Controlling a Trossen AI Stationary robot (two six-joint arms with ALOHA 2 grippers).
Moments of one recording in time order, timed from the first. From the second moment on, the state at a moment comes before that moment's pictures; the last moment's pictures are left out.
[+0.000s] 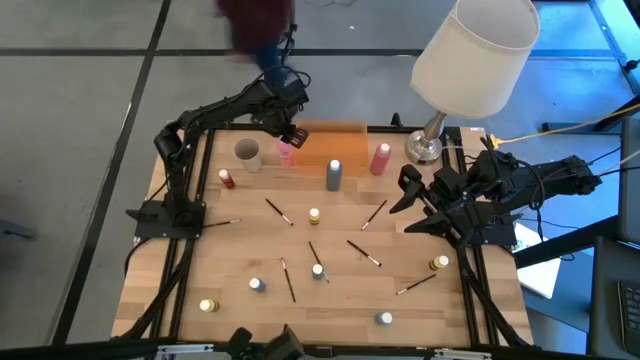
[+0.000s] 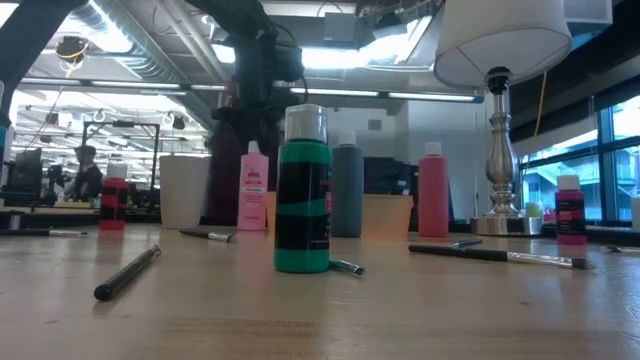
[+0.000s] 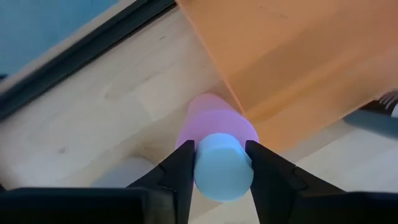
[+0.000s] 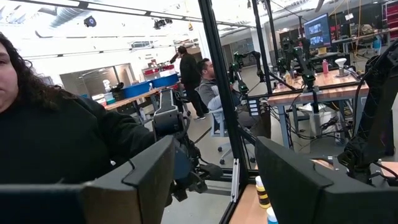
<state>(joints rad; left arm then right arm) 0.65 1.92 1.72 -1.21 -0.04 -0.38 0.24 0.92 0.96 0.10 -0.27 0.31</state>
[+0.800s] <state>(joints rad) 0.60 1.93 1.94 -1.44 -0.08 -0.17 0.24 0.92 0.96 0.12 -0.27 0.31</state>
